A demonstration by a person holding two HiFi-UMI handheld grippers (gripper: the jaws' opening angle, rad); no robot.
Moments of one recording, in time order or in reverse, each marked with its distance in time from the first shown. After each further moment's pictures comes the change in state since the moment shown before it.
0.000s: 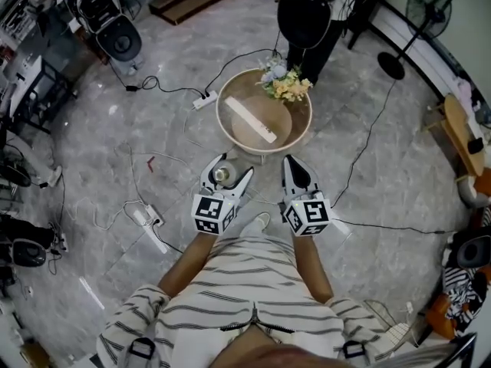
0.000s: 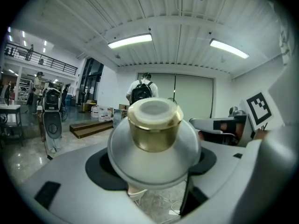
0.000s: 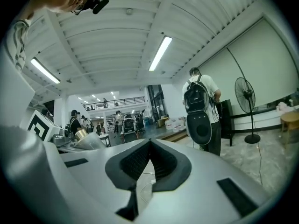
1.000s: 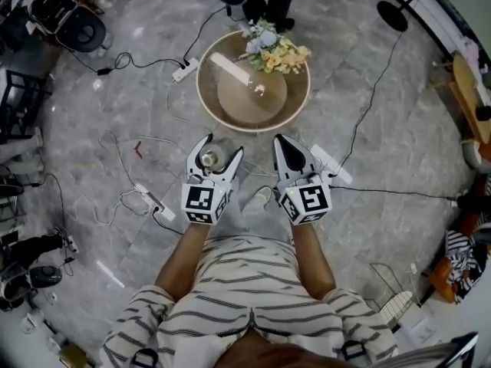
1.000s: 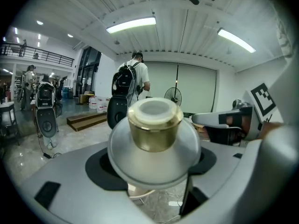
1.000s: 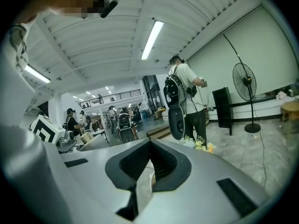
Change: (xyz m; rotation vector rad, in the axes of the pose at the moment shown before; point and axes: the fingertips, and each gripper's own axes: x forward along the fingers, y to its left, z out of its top) left arm 0.123 0.077 -0.039 -0.009 0.125 -0.021; right arm 0.115 -0.060 -0.048 0.065 0.110 -0.026
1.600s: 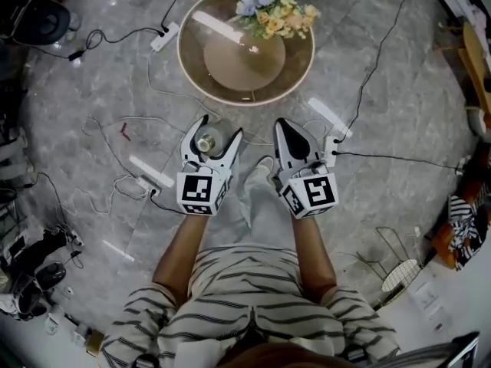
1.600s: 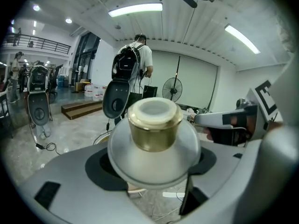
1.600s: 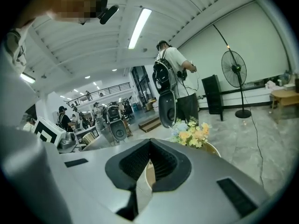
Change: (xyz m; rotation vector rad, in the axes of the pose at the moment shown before) left arm 0.073 0.043 -0.072 -0.039 0.105 -0.058; right arm 0.058 -0.035 -0.080 0.095 0.091 -0.101
